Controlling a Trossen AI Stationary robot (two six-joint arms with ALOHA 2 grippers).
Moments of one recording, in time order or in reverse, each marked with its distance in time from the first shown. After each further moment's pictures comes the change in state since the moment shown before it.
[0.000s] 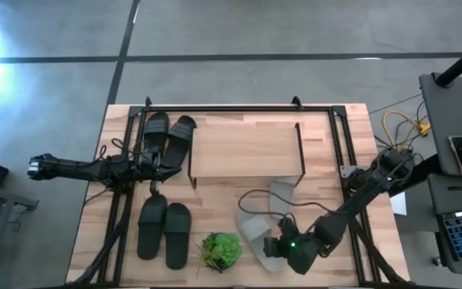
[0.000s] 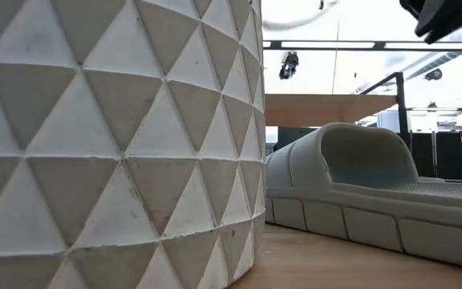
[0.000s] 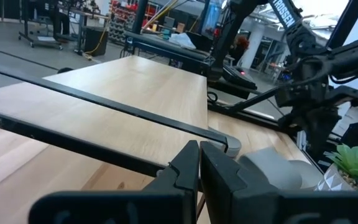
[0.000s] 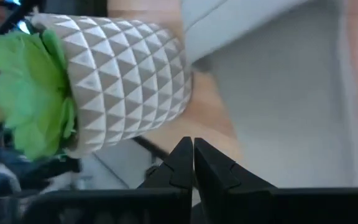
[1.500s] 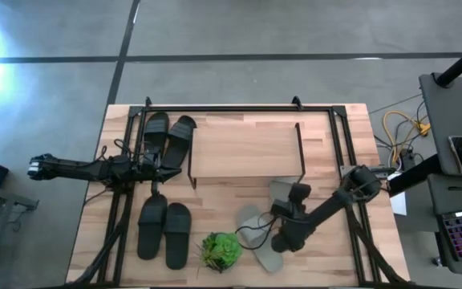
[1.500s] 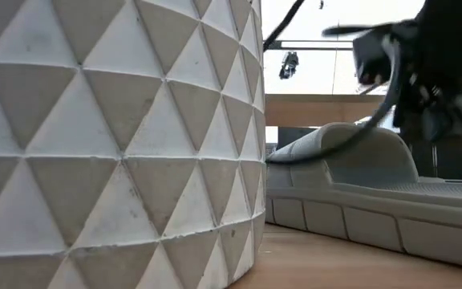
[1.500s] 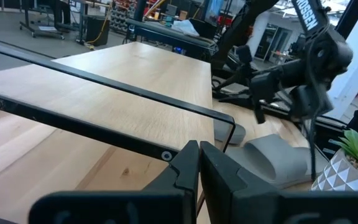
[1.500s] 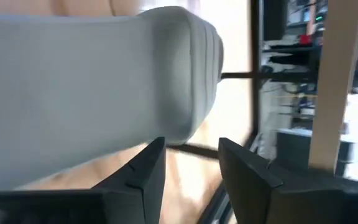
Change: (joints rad) left arm 0.000 -0.007 0.000 -0.060 0.000 0.001; right arm -0.135 0.328 0.291 -1.336 0.242 -1.037
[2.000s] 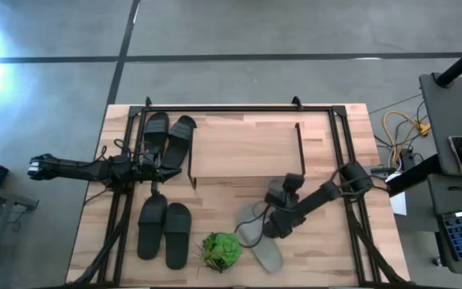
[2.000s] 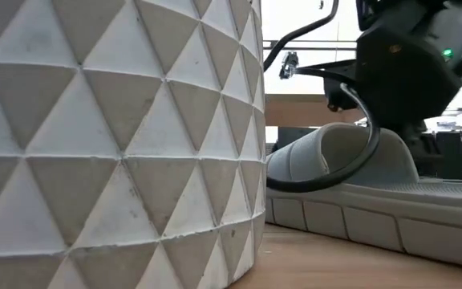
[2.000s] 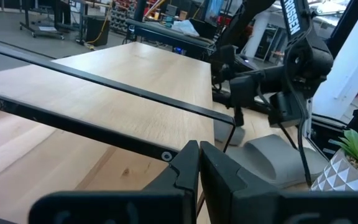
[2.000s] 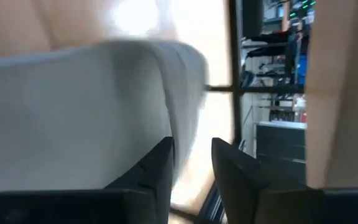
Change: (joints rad) left arm 0.000 0.000 0.000 0.000 0.000 0.000; right arm -0.133 0.053 -0.047 0.033 0.114 -0.048
